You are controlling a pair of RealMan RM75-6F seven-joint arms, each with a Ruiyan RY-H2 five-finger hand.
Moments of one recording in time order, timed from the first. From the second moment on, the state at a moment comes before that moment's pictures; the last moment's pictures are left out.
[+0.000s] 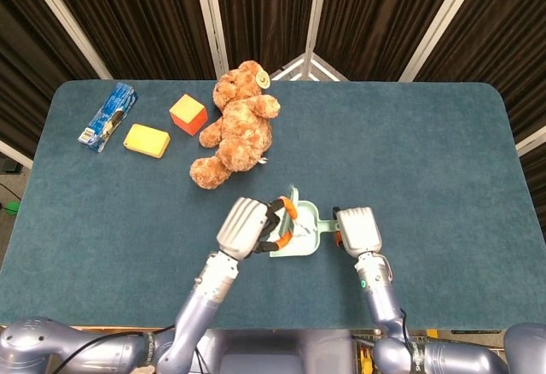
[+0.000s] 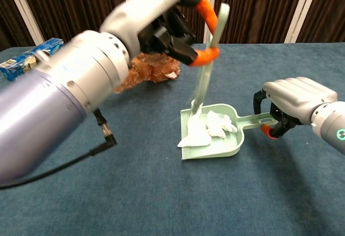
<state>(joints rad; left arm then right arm) -0.74 -1.91 -0.33 -1.75 1.27 1.27 0.34 0.59 -1.69 0.15 -1.59 -0.93 1.26 -0.83</state>
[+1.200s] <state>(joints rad) -0.56 -1.28 -0.18 -1.93 1.18 1.18 0.51 0.54 -1.56 0.12 -1.76 -0.94 1.34 -0.84</state>
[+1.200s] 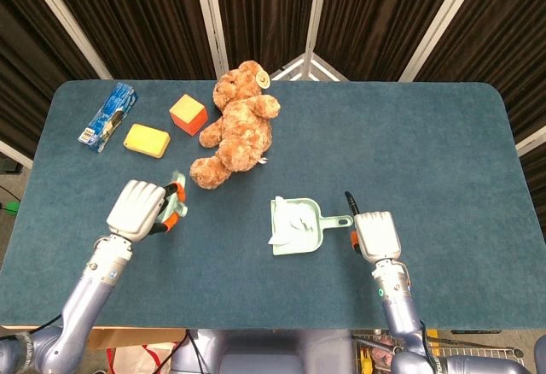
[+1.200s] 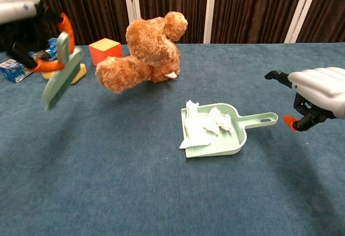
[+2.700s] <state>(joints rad) -0.22 -1.08 0.14 -1.90 1.57 1.52 0.24 0.31 -1.23 -0.04 -1.80 -1.32 1.46 -0.38</state>
